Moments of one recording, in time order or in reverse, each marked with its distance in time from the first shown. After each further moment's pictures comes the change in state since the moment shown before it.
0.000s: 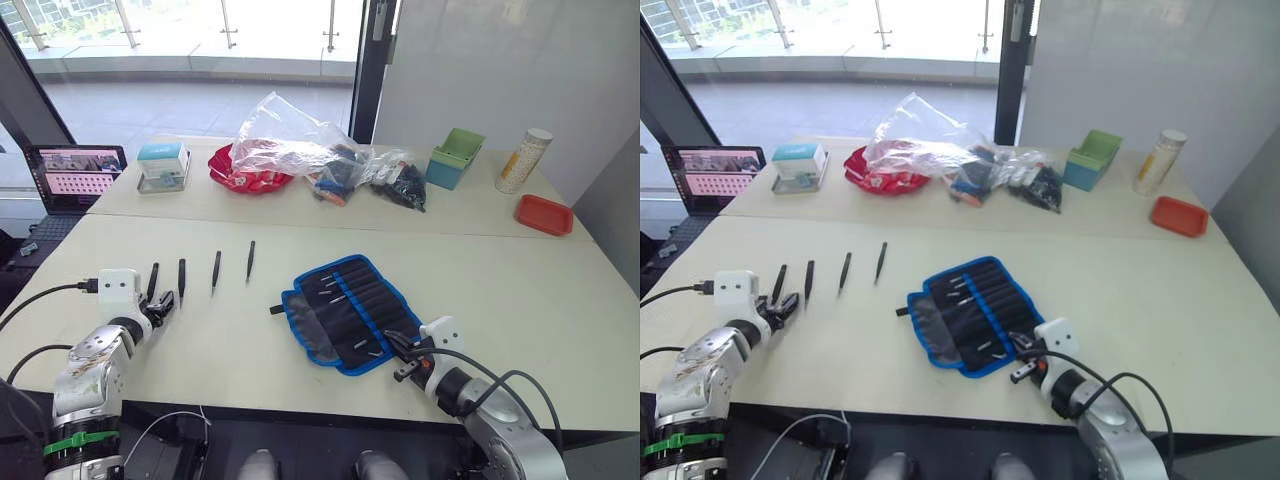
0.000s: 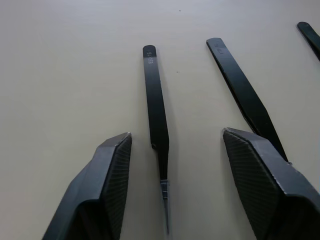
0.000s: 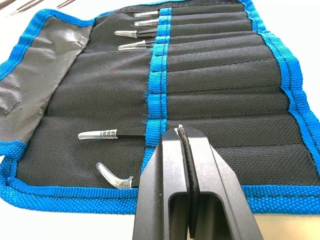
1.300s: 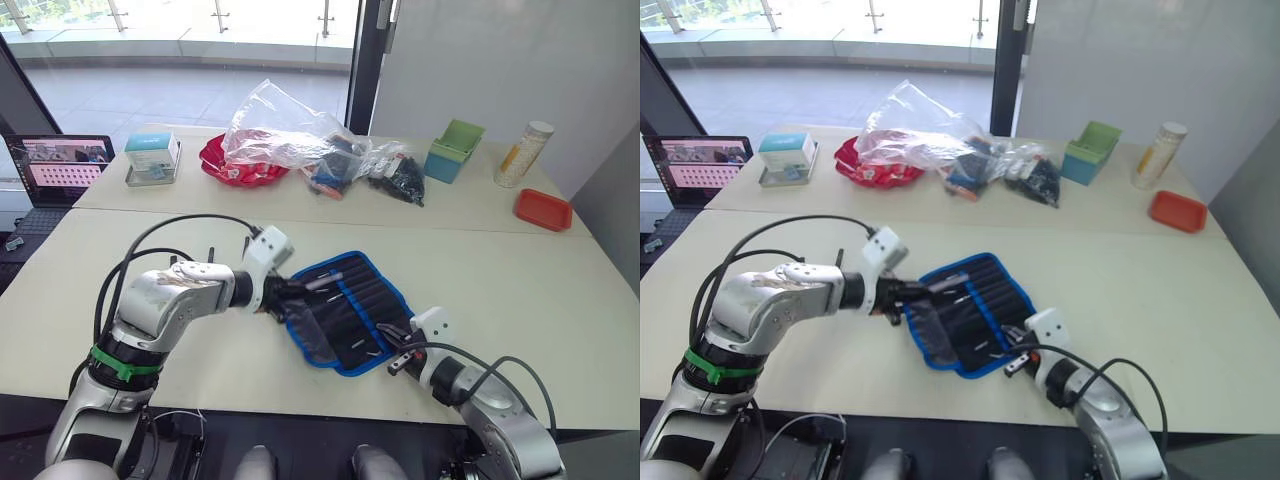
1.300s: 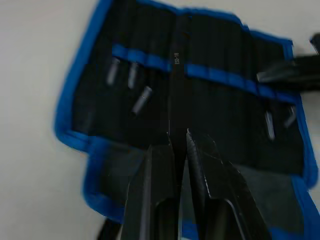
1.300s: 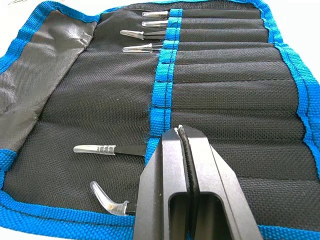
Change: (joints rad) left arm -0.454 0.157 -0.633 -0.350 -0.331 0.646 -0.418; right arm -0.070 -0.030 0.032 0.016 -0.029 0.005 0.019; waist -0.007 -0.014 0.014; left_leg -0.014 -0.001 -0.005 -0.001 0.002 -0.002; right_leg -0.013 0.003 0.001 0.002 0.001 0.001
